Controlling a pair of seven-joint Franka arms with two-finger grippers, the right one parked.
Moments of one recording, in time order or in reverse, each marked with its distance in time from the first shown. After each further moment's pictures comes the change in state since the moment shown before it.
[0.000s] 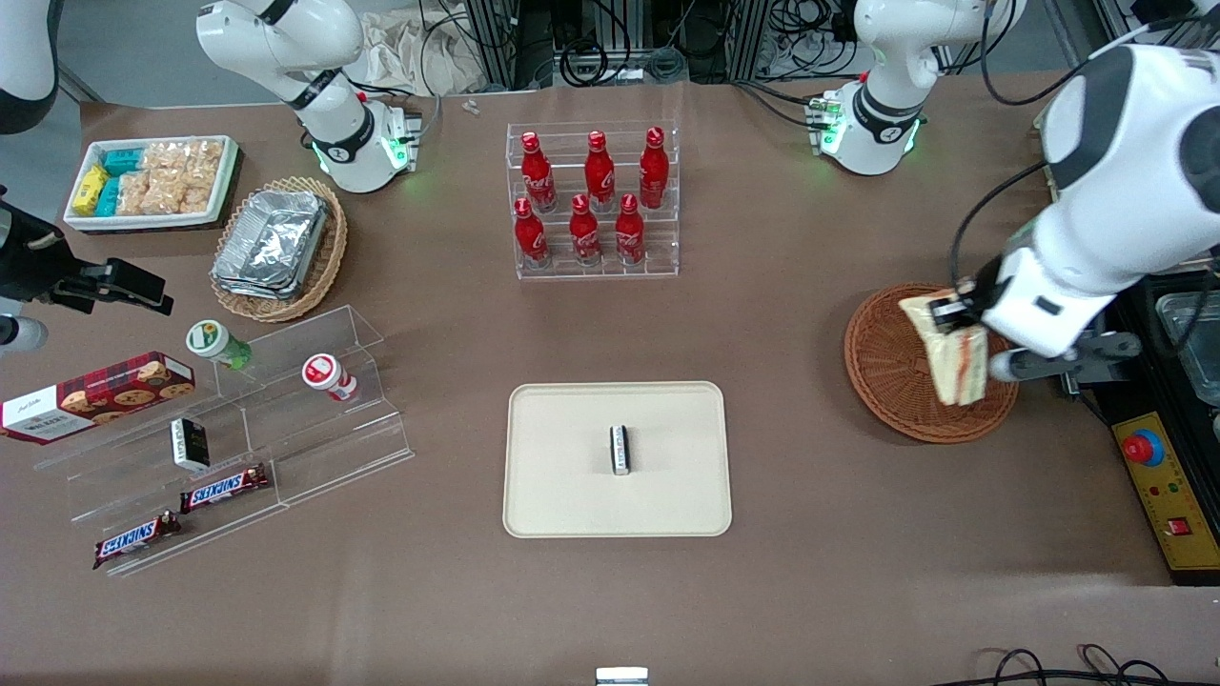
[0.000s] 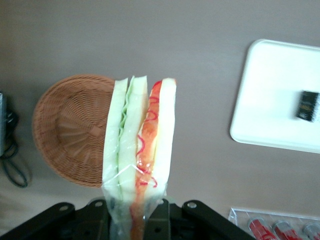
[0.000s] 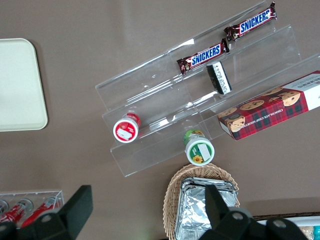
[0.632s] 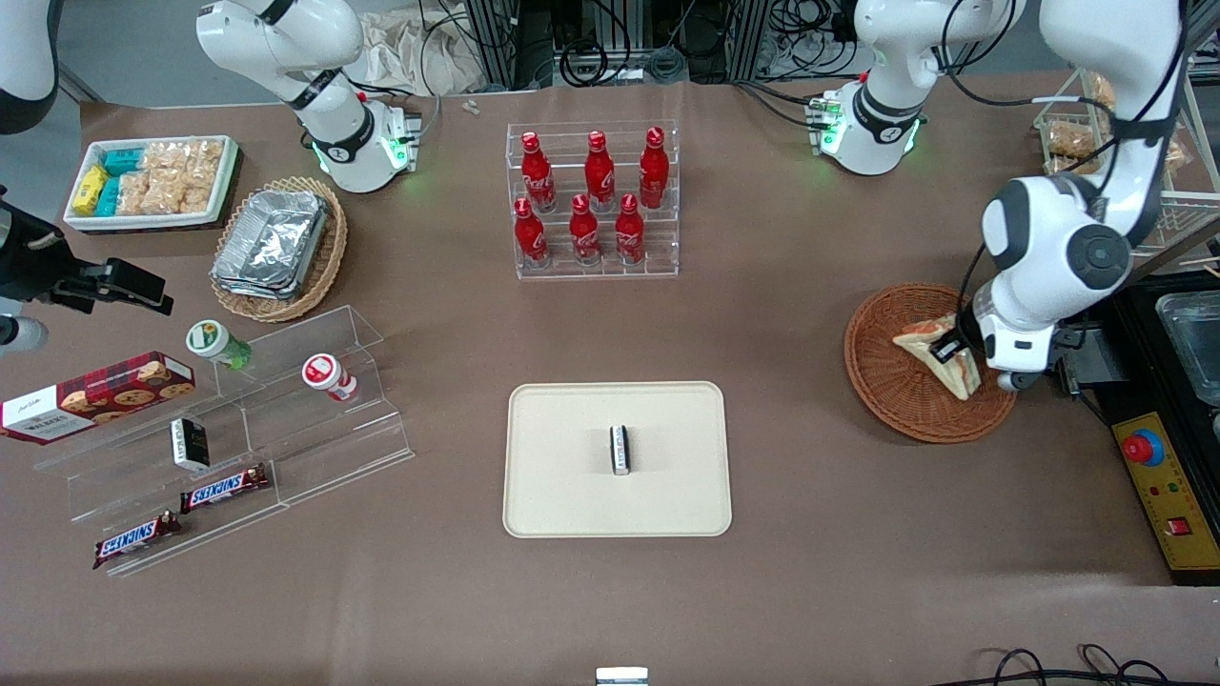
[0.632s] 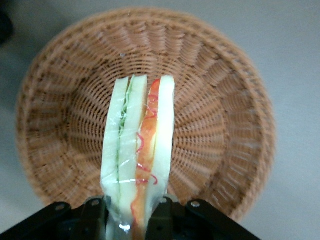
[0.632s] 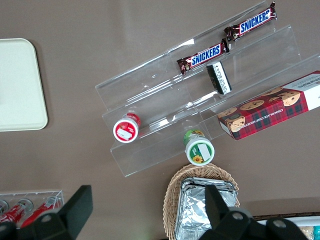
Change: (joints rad) arm 0.037 -0.096 0.246 -0.727 -0.024 0.605 -0.254
